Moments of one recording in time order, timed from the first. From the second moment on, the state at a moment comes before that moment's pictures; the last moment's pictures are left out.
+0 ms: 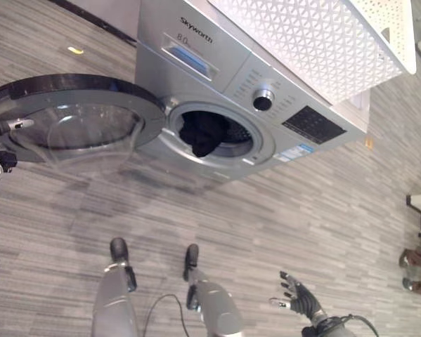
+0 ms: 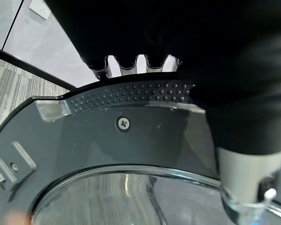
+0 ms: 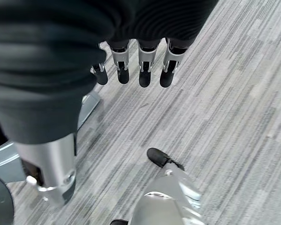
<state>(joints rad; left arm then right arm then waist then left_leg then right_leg) -0.89 0.98 -0.32 1.10 -0.11 -0.25 0.33 0.34 -0.55 0.25 0.35 0.30 -0.17 0.18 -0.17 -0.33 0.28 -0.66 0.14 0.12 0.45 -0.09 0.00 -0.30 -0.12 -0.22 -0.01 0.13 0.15</state>
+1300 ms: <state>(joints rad) -0.72 0.39 -0.57 0.81 -0.14 -0.23 0.35 0.18 -0.42 0.22 0.70 0.26 -0.21 -0.02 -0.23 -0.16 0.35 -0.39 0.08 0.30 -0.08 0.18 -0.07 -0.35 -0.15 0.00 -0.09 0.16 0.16</state>
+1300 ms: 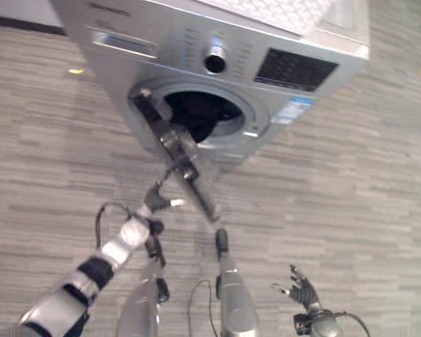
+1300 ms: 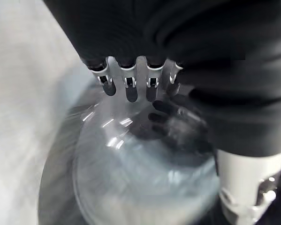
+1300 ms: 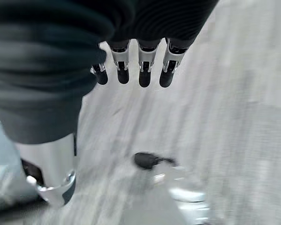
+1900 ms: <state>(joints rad) -1.21 0.40 -0.71 0.94 -0.14 -0.24 0.32 0.17 -0.47 0.27 0.70 0.28 -0.21 0.01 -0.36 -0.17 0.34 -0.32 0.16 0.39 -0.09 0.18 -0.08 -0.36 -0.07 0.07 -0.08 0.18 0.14</state>
